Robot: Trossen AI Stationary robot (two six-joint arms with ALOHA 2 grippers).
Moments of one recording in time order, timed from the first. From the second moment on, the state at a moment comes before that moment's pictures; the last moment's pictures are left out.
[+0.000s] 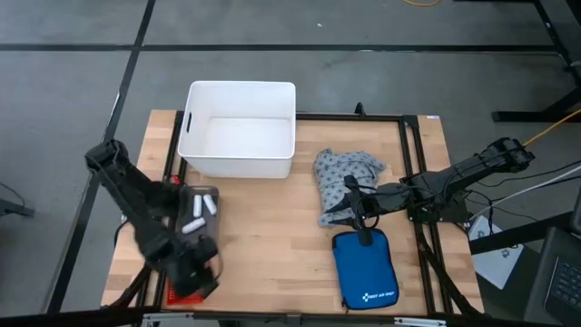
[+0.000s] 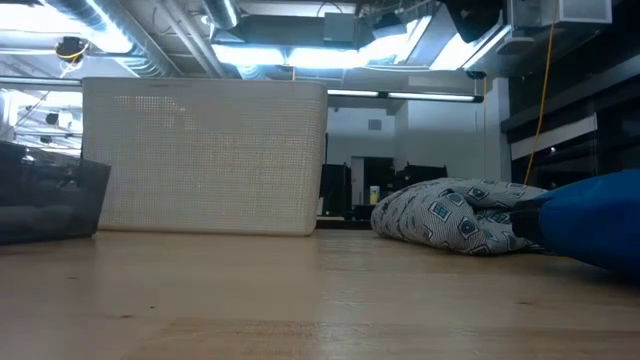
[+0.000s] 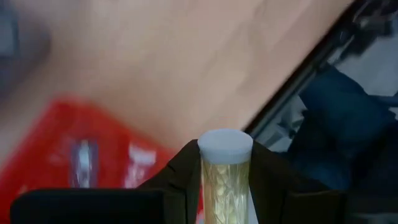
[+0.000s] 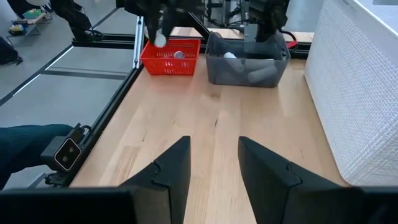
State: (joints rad) left arm -0.89 1.36 1.06 -0.76 -0.09 -1.70; right arm 0.39 1.13 0.79 -0.07 0.16 0.12
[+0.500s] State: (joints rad) left arm -1.17 1.43 1.05 -0.87 -0.21 -2.13; right arm 0.39 1.13 0.79 -0.07 0.16 0.12
